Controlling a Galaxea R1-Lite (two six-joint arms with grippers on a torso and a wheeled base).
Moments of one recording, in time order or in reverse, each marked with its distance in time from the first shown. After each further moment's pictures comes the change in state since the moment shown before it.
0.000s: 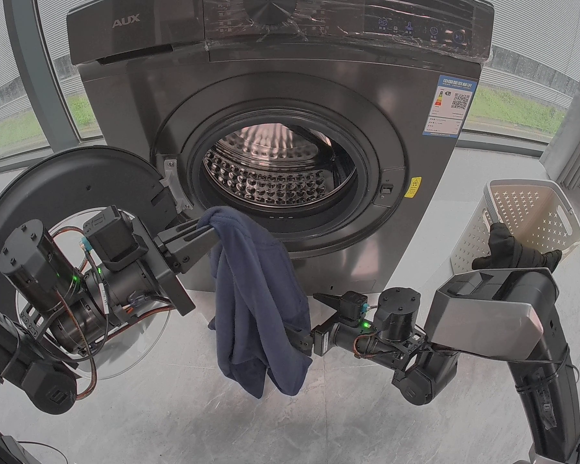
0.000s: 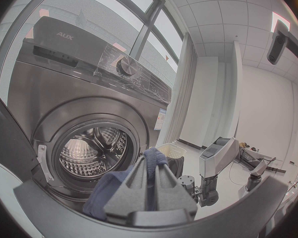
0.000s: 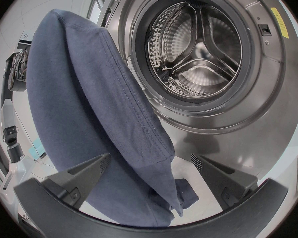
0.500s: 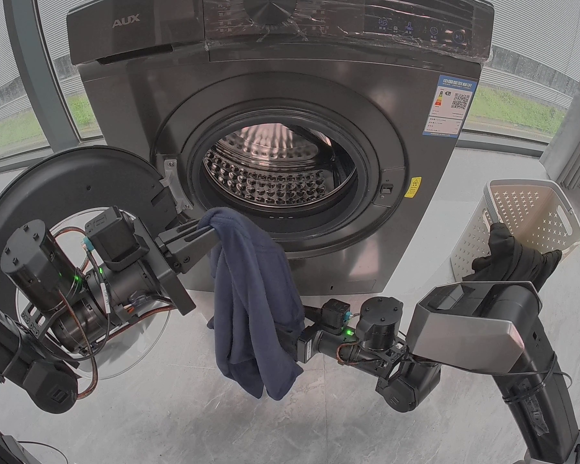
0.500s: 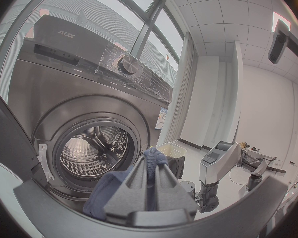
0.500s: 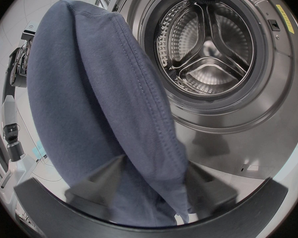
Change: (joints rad) left arm 0.004 0.008 -0.001 0.000 0.000 0.000; right arm 0.051 0.068 -0.084 -0.014 -0.003 0.011
